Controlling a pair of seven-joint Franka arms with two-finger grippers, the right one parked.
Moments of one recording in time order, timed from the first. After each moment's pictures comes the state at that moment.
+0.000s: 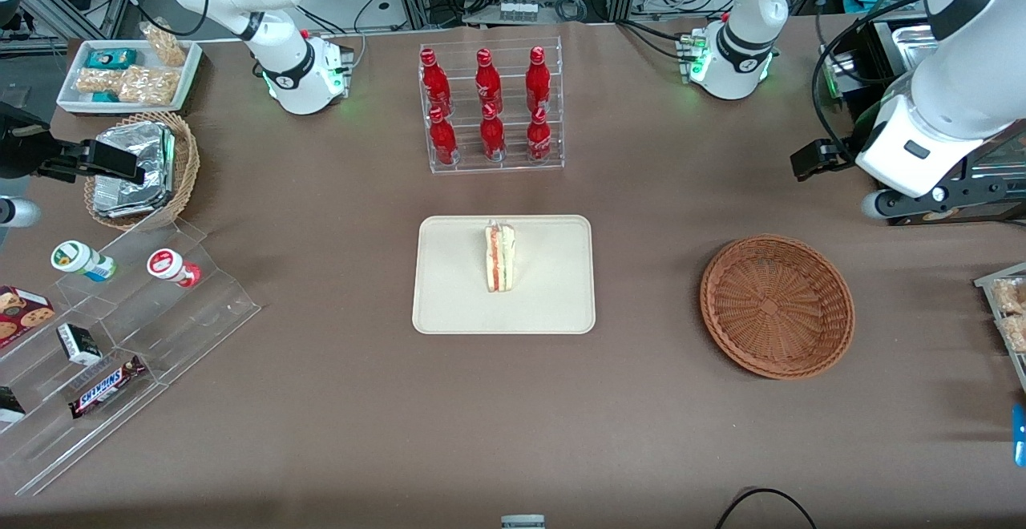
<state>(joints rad) -0.01 0.09 -0.19 -1.42 0.04 1.30 -0.33</state>
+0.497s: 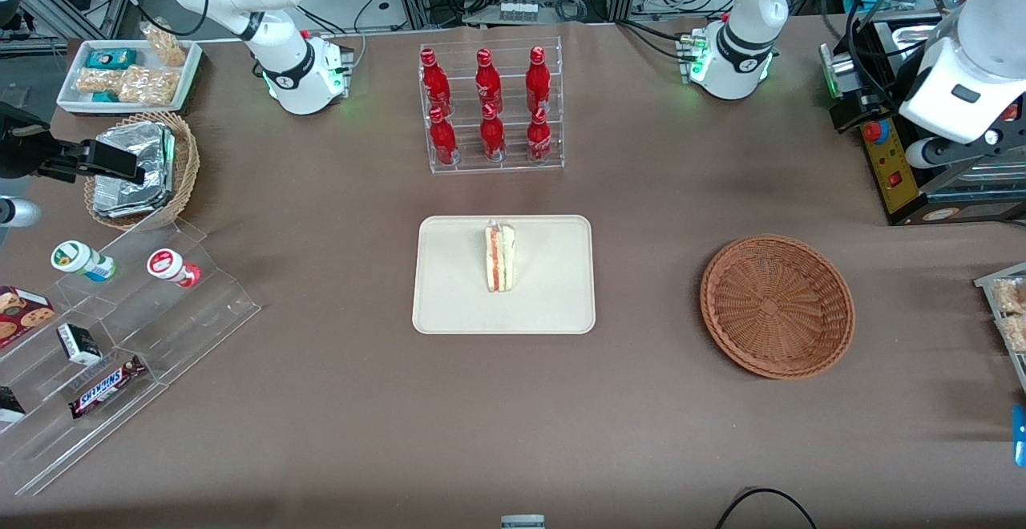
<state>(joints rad) -0.02 0.02 -0.17 -1.43 0.12 1.16 -0.27</state>
